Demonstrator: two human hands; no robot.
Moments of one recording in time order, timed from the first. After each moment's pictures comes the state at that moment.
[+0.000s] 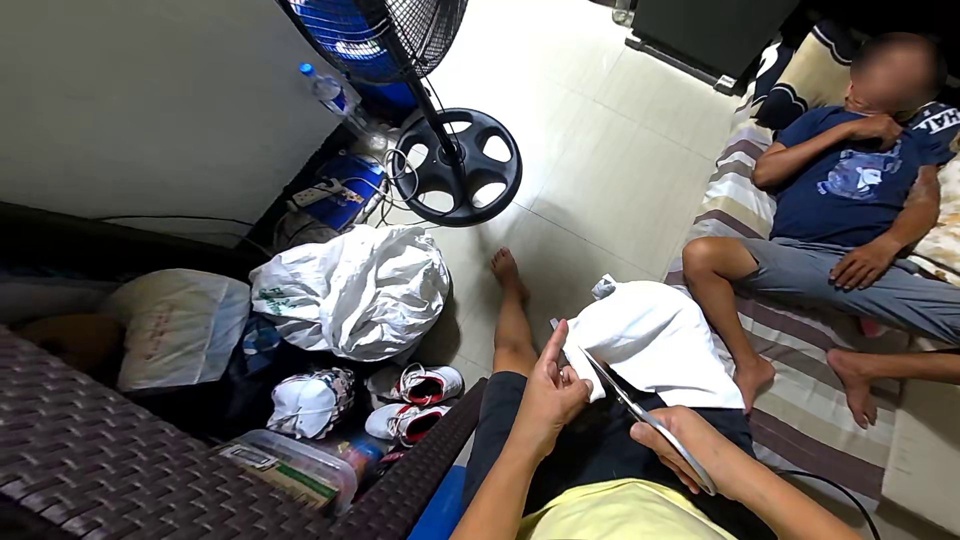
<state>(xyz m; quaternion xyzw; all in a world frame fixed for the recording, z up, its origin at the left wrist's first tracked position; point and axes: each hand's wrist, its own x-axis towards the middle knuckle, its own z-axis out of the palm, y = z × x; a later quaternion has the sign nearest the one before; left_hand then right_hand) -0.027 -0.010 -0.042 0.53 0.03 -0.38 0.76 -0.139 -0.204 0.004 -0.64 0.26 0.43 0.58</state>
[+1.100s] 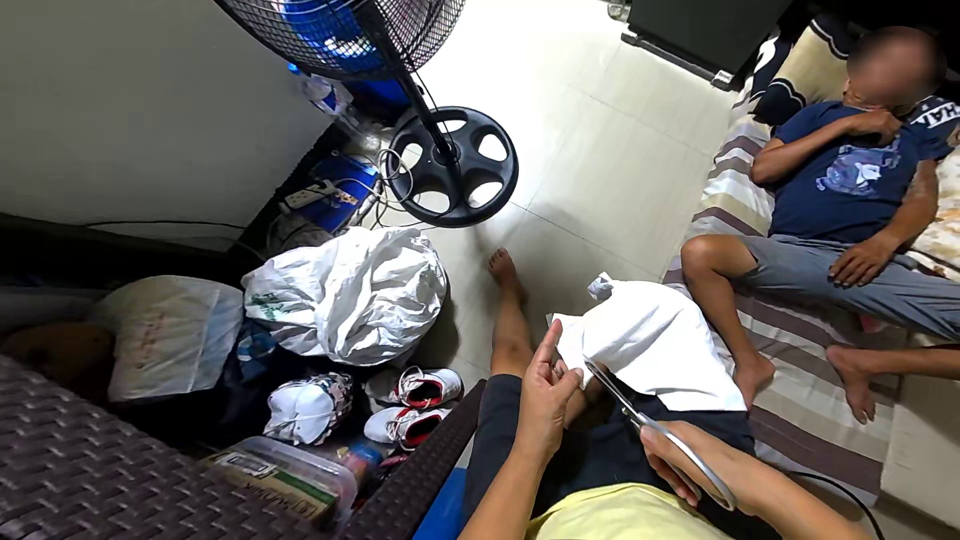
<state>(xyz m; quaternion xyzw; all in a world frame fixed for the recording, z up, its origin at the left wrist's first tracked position) -0.029 -0.020 -0.057 0.54 0.07 -0.28 0.79 -0.141 -0.207 0.011 -0.58 0.23 0.46 0.64</state>
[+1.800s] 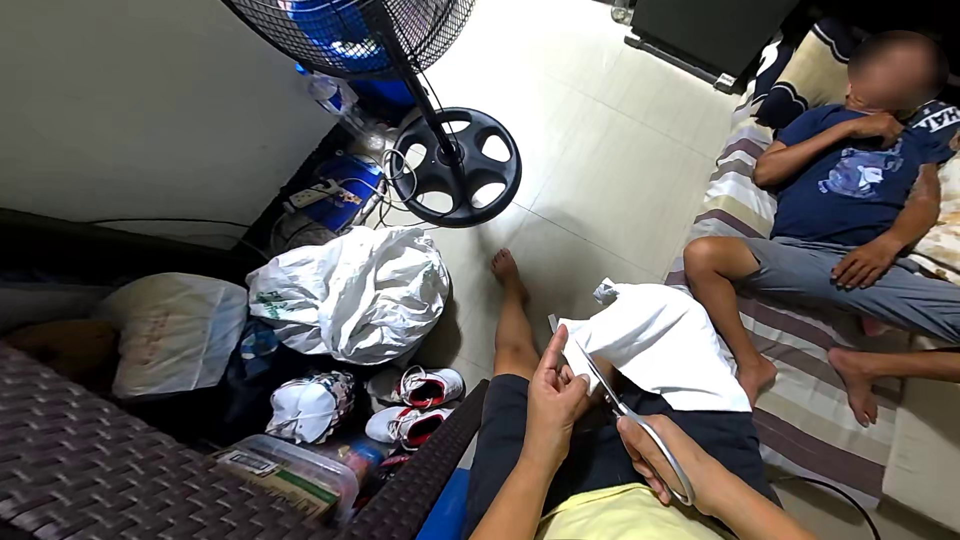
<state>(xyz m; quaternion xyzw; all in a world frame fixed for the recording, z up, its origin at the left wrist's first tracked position) -0.037 -0.019 -0.053 0.54 0.08 -0.27 0.79 -0.134 -0.169 -0.006 -0.56 0.31 0.40 0.66</state>
